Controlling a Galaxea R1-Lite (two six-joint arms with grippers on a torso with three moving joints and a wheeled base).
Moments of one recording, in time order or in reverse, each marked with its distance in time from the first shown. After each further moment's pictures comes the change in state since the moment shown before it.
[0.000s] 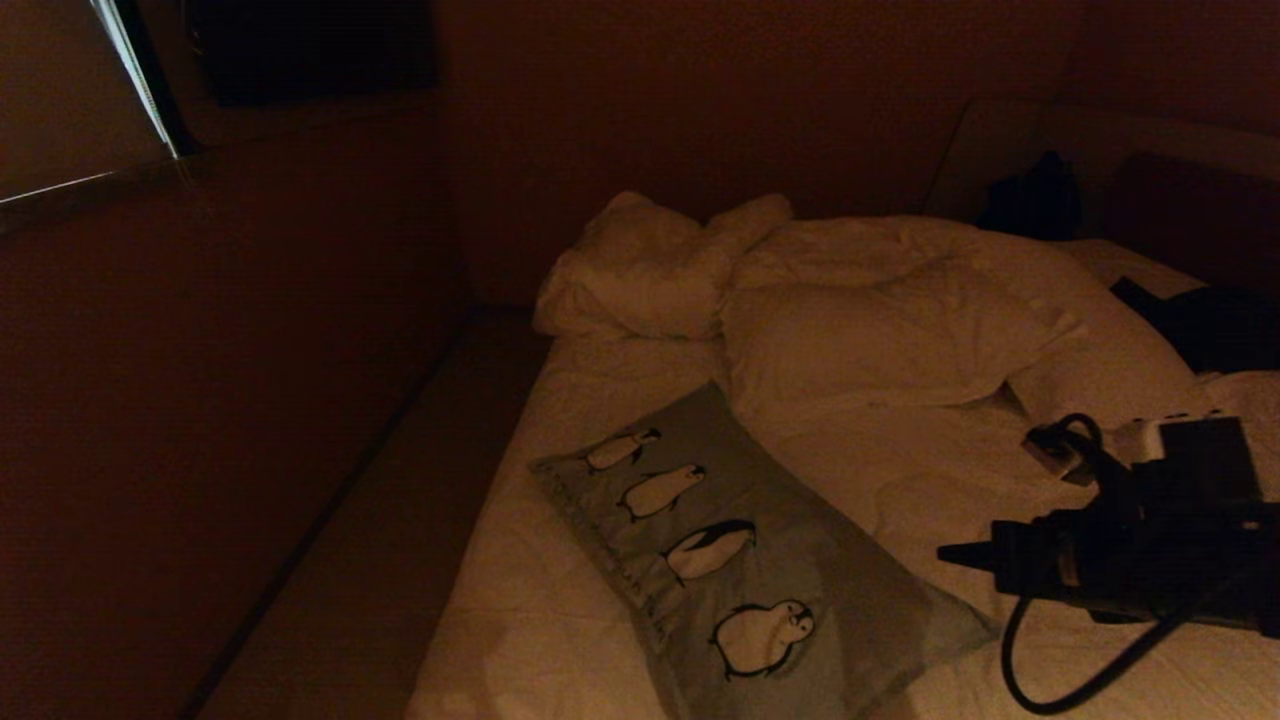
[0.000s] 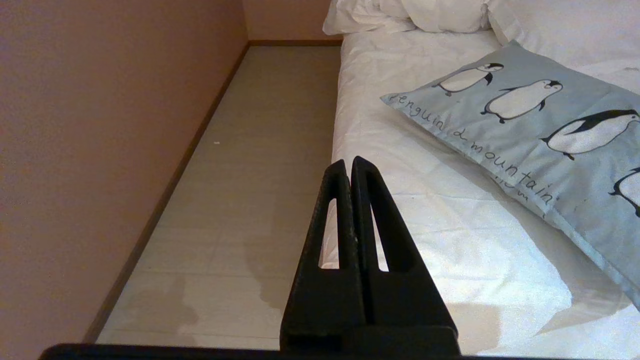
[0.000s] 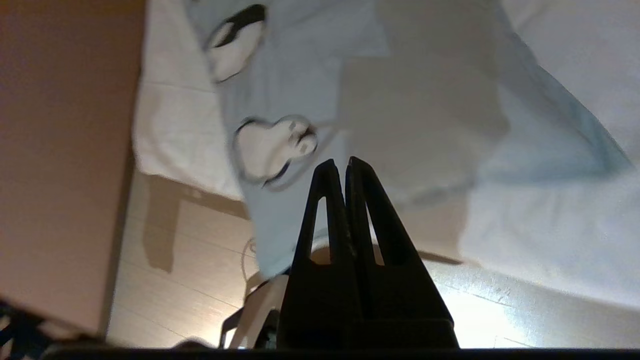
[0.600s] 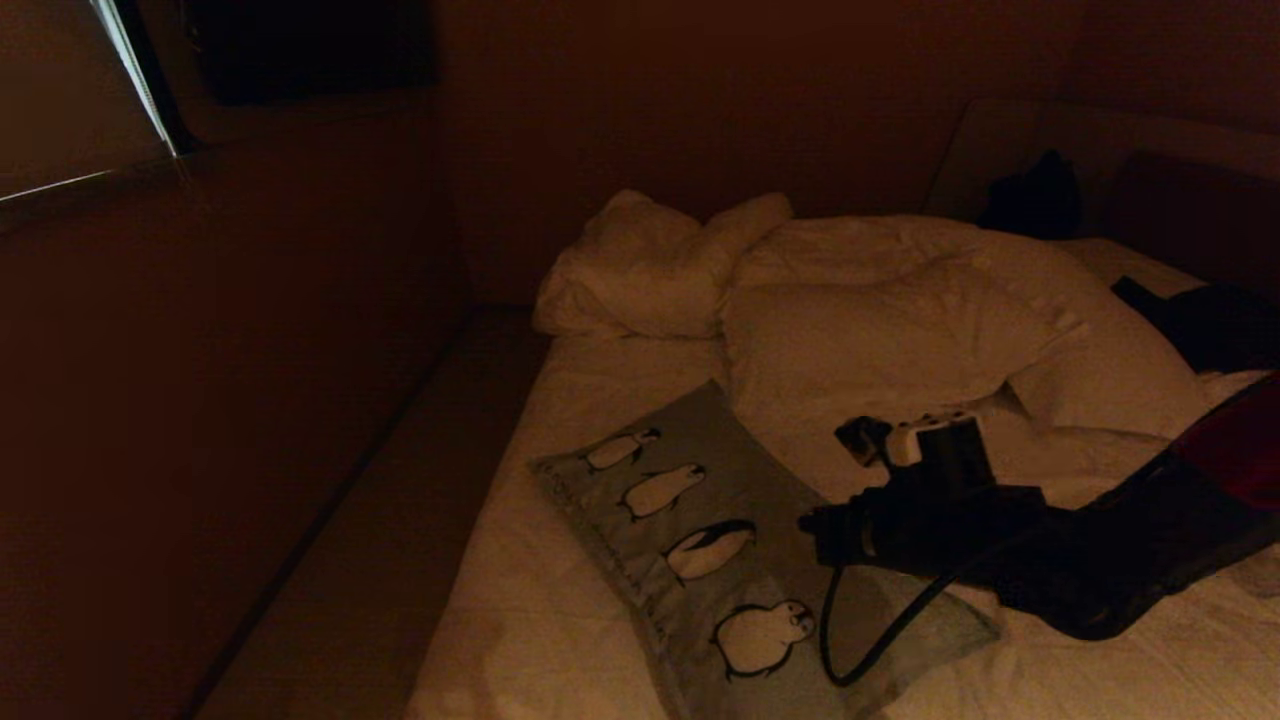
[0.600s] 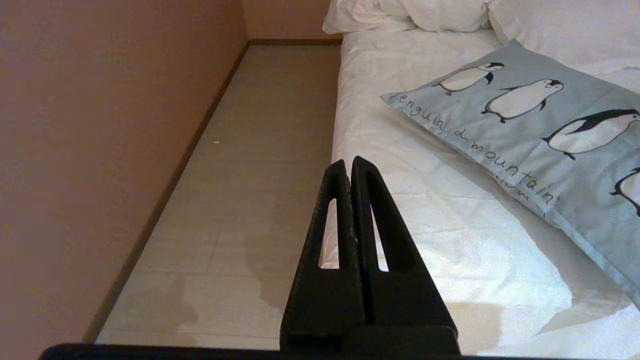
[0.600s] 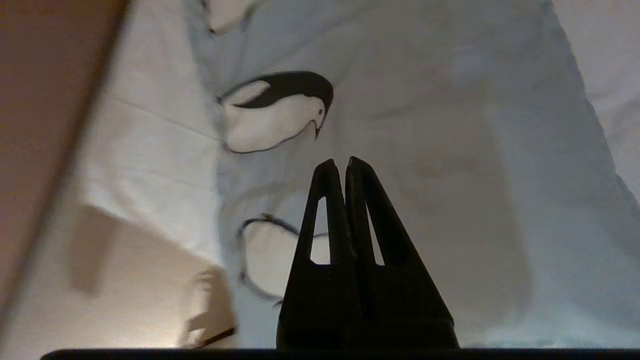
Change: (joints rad) left arm 0.000 0.000 0.000 0.000 0.001 0.000; right arm 0.287 0.354 -0.210 -0.234 -0.280 -0.035
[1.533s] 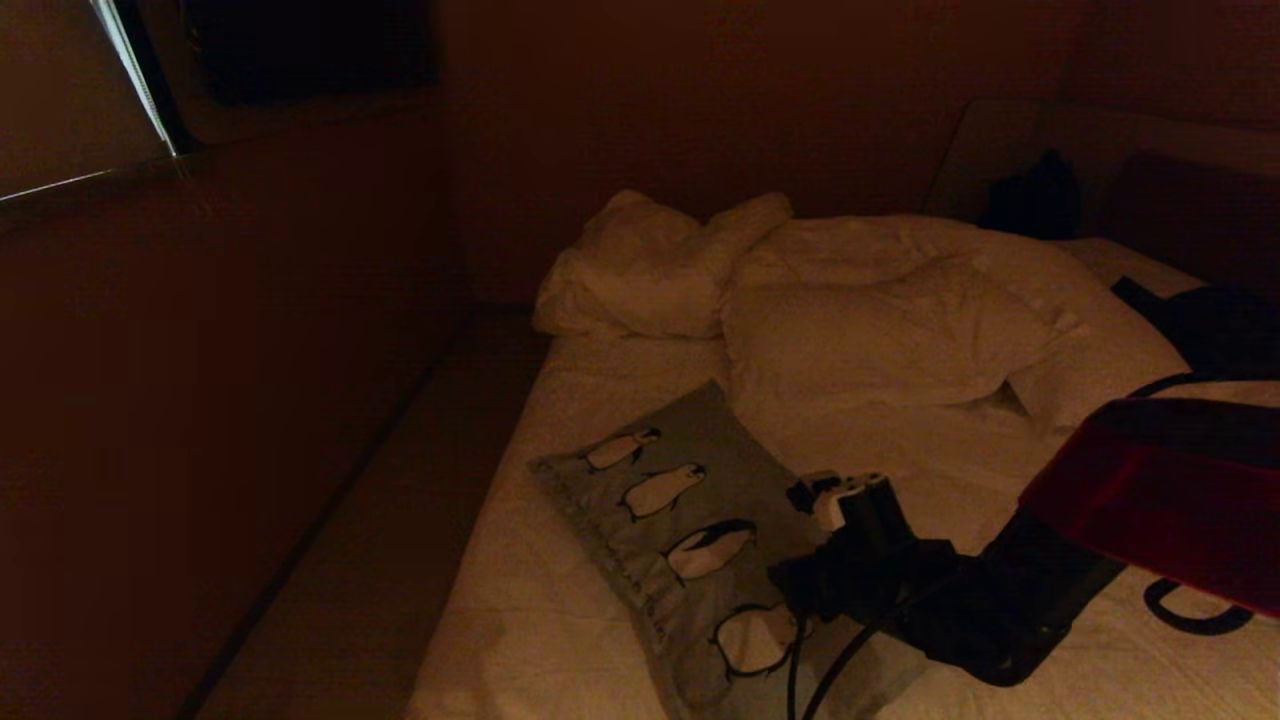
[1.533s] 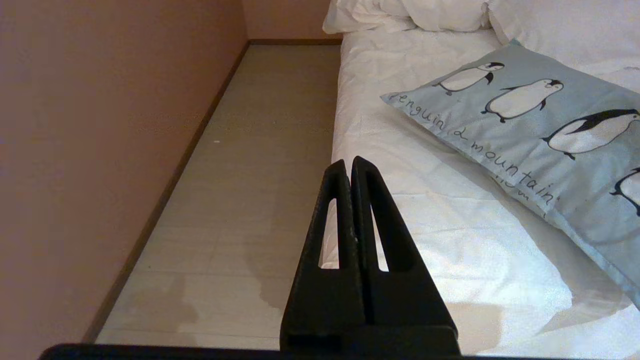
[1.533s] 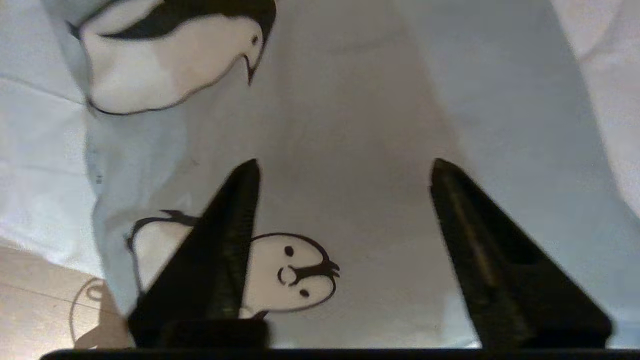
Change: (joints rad) left arm 0.000 0.000 0.000 0.000 0.000 0.000; right arm 0.102 0.195 0.000 -0.088 -0.270 -0.052
